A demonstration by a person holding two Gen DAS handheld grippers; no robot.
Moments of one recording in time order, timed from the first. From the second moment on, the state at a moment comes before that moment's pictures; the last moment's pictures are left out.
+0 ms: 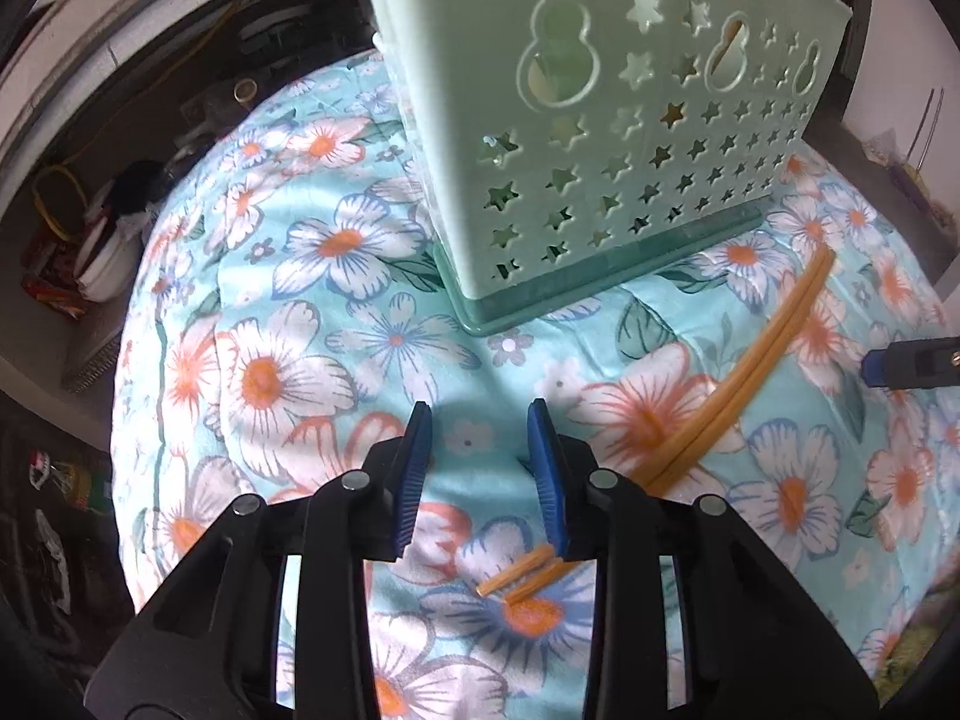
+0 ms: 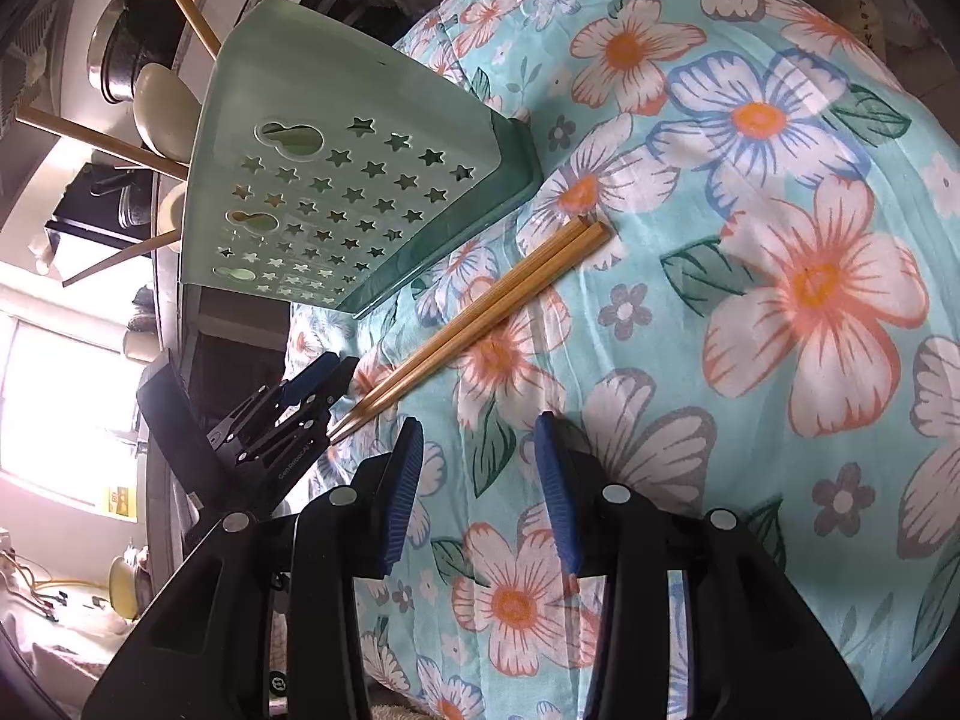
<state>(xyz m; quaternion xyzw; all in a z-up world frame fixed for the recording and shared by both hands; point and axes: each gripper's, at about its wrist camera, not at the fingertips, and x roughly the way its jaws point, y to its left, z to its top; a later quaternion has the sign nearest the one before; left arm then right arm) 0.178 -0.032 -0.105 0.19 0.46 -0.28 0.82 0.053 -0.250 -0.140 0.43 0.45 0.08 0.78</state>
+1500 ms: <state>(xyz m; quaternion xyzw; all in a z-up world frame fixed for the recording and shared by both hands) 0.097 -0.050 -0.114 0.08 0.51 -0.45 0.73 0.048 -0.268 -0.150 0.47 0.43 -0.01 0.77</state>
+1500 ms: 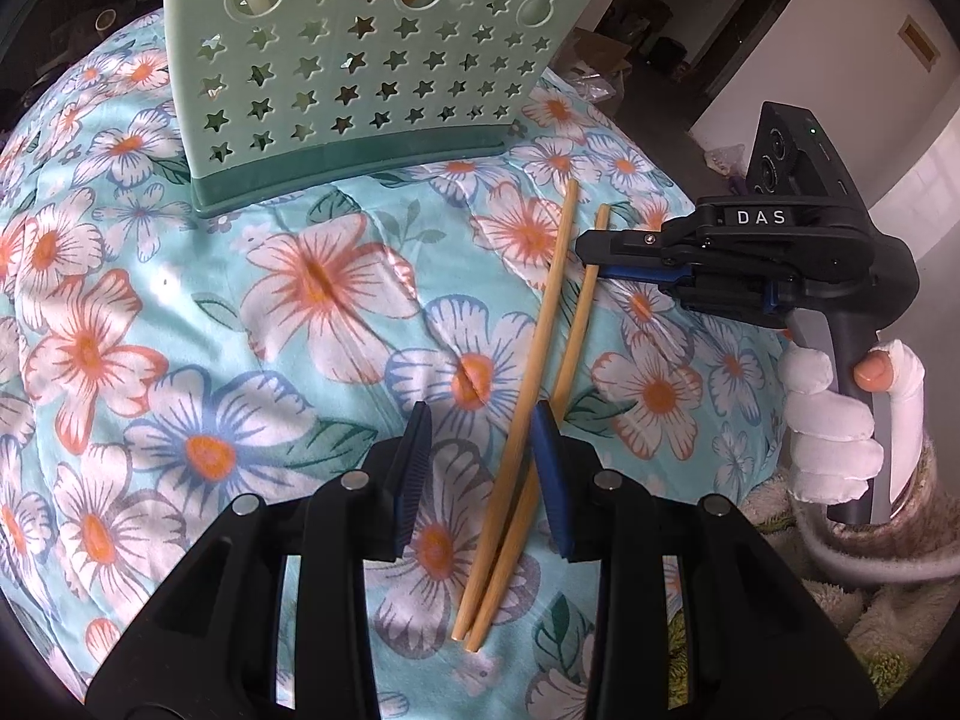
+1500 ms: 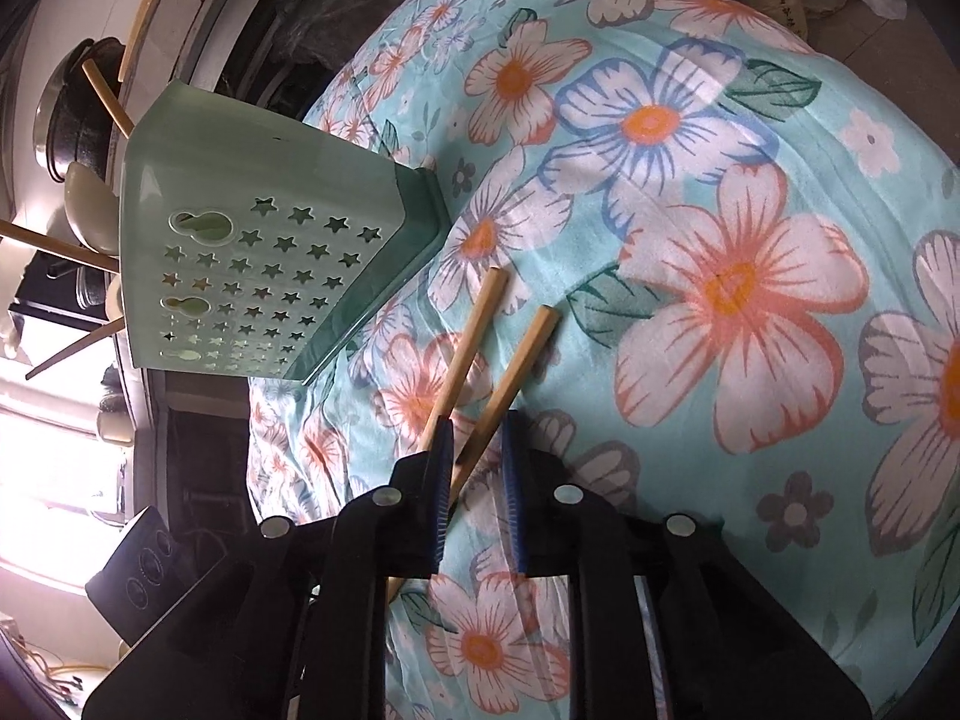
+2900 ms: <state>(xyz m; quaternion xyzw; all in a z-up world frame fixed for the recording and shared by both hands) 0.076 -0.121 -0.114 0.22 0.44 -0.42 0.76 0.043 -0.273 -0.132 0.35 0.45 -0.03 0.82</state>
